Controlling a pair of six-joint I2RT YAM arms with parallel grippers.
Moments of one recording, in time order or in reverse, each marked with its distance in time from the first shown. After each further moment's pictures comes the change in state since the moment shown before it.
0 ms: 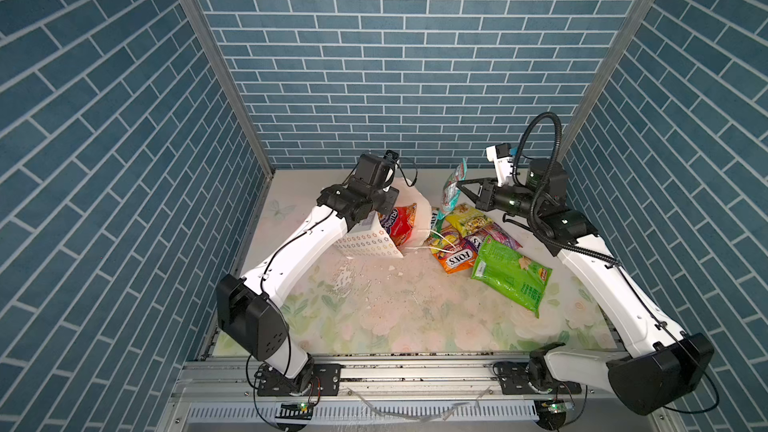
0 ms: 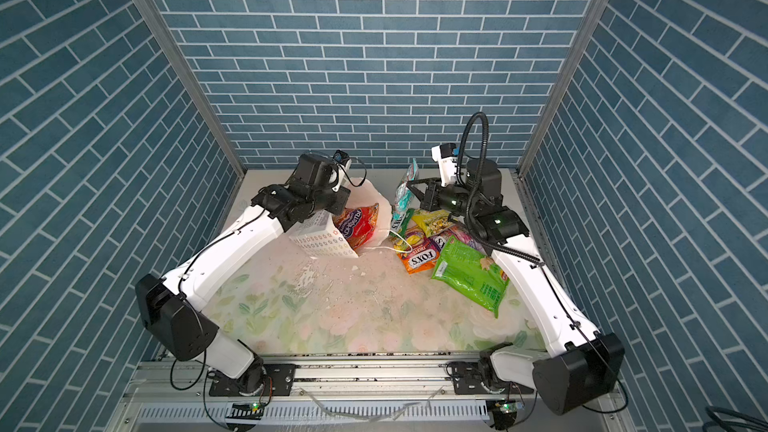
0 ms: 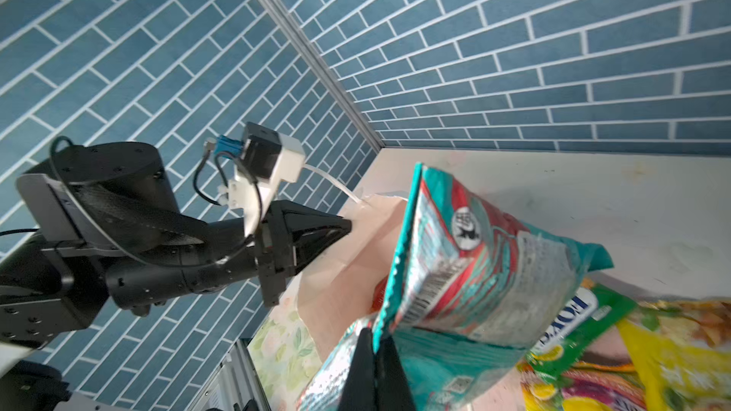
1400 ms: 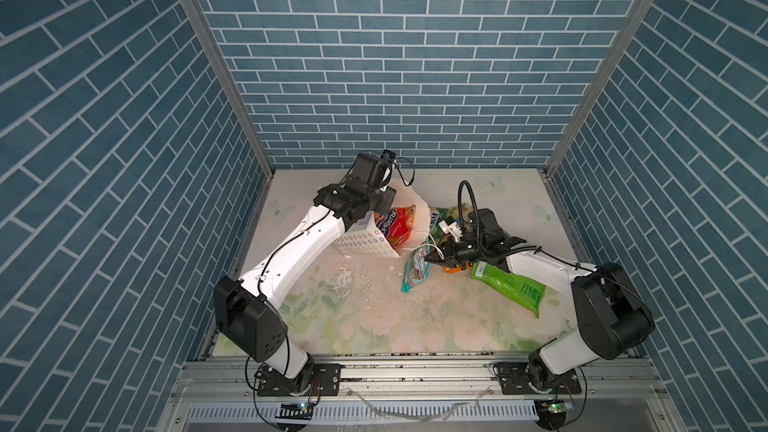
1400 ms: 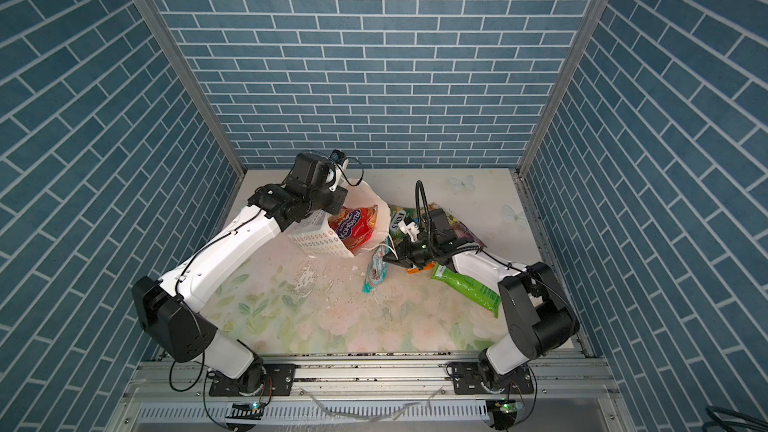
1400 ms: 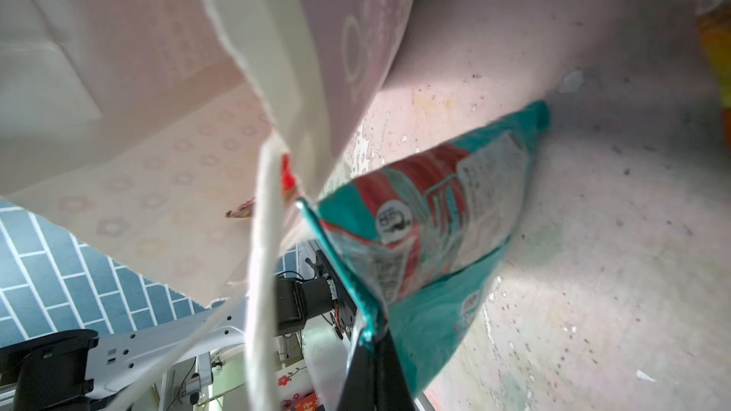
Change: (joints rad) left arm 0.013 -0.011 0.002 -0.022 0.002 0.001; right arm 0.133 0.307 -0.421 0.203 -0.289 0.341
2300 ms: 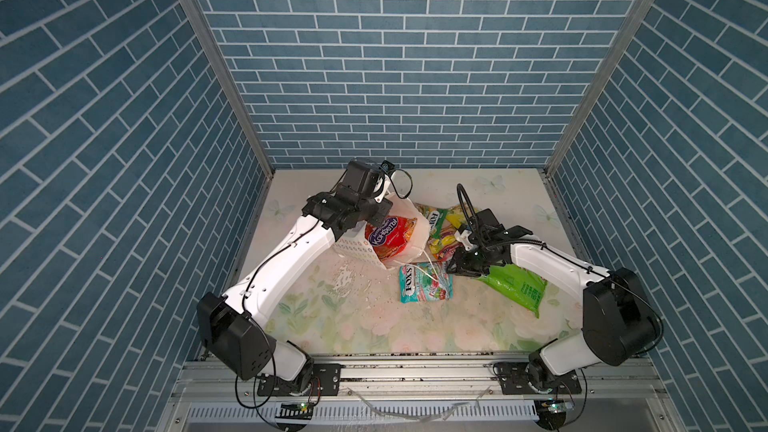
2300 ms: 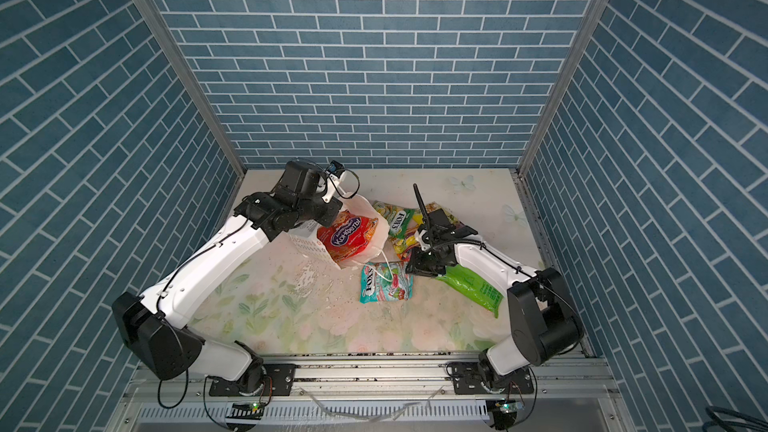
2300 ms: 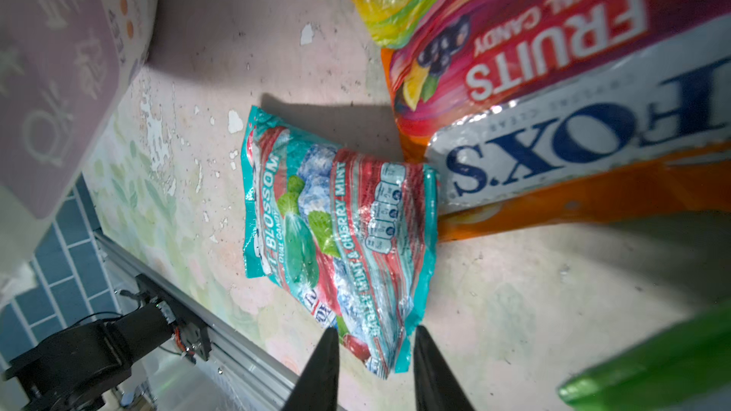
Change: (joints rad) left arm 0.004 -0.105 -0.093 -0.053 0.122 0.074; right arm -0.012 -0.053 0.132 -0.589 0.458 -0.316
